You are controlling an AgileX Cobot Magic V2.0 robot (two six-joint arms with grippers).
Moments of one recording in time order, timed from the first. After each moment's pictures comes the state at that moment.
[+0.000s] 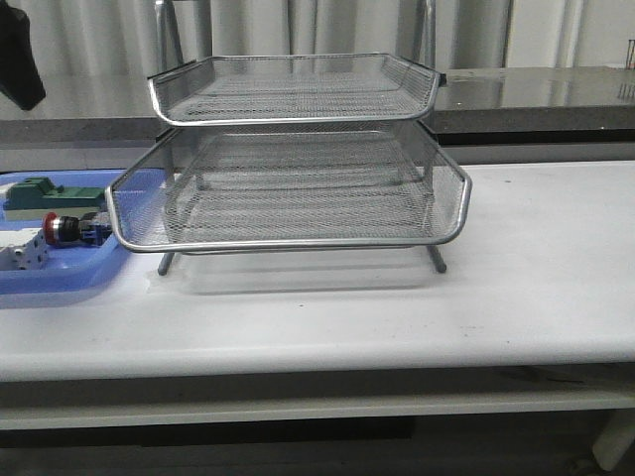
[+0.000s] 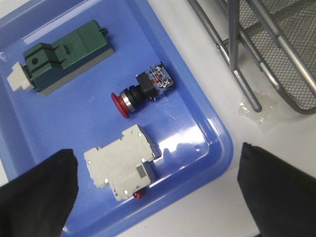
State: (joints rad) left arm 0.01 1.69 -1.46 -0.09 0.85 0.47; right arm 0.08 0.57 -0.69 -0.03 0.97 0.10
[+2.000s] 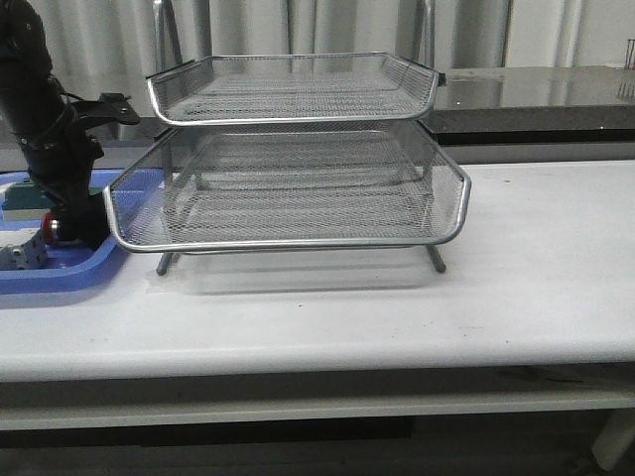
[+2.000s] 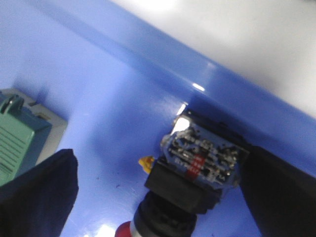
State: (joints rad) left arm 0.00 2.39 -2.02 -0.06 0.93 0.97; right arm 0.08 0.57 -0.69 -0.03 0.97 0.10
